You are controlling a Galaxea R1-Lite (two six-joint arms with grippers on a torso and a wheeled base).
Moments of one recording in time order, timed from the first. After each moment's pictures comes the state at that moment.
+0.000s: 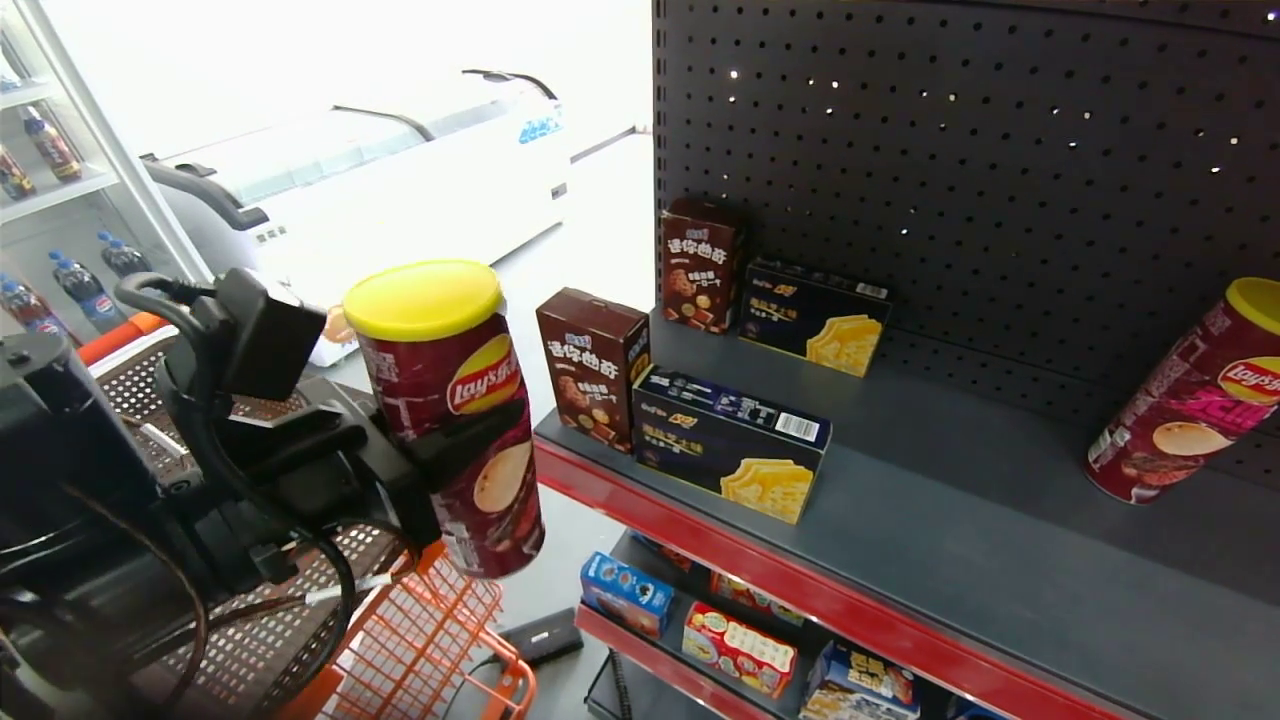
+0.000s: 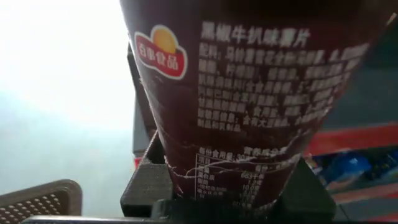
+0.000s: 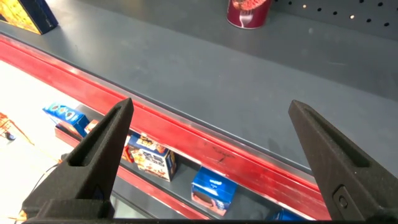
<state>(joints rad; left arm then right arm) -0.43 1.42 -0.48 -0.96 -0.27 0.05 0.00 0.00 0.00 0.00 -0.02 0.00</state>
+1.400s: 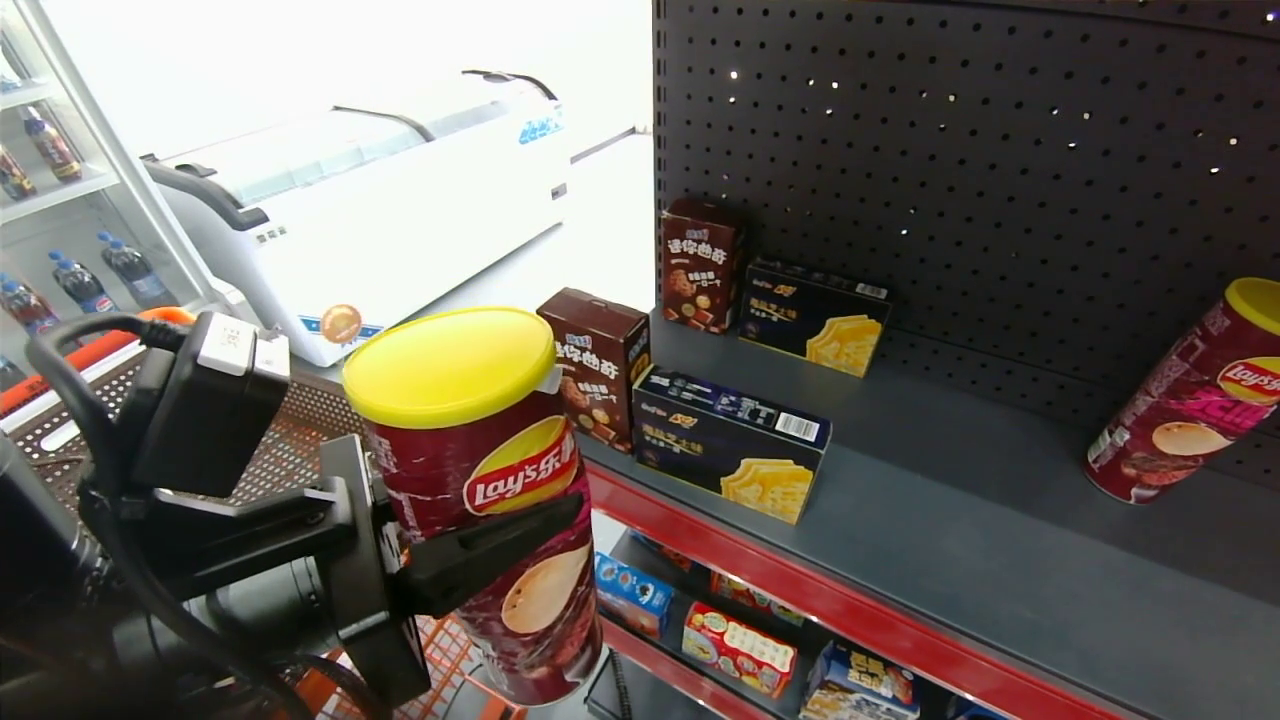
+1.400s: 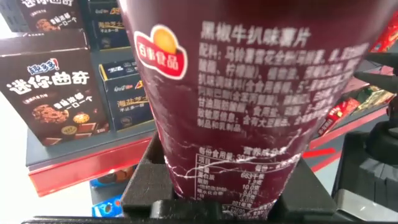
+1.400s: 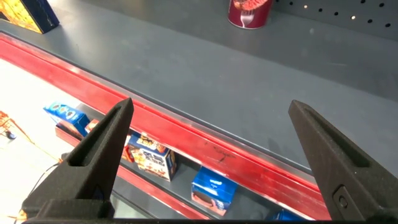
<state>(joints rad) -0.62 1.32 -0.44 -0.90 -0.37 -0.02 0.00 0.00 0.00 0.00 -0.02 -0.01</state>
